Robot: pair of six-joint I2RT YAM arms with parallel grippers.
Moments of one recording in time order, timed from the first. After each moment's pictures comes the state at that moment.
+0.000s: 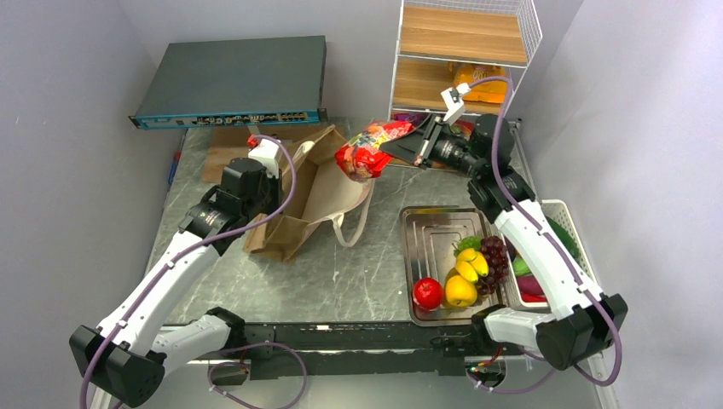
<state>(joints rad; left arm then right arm) -0.46 1.02 1.03 -0.55 -0.14 -0.20 0.38 1.21 1.25 -0.06 -0.63 0.92</state>
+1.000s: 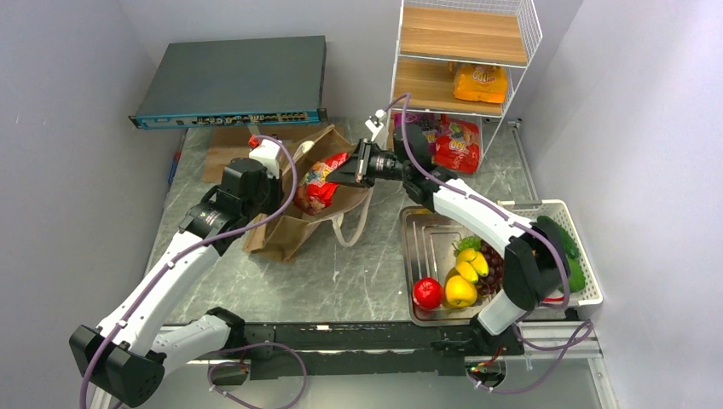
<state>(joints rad) -0.46 1.02 1.03 -0.55 -0.14 -0.18 0.61 1.59 1.25 0.12 -0.66 1.00</state>
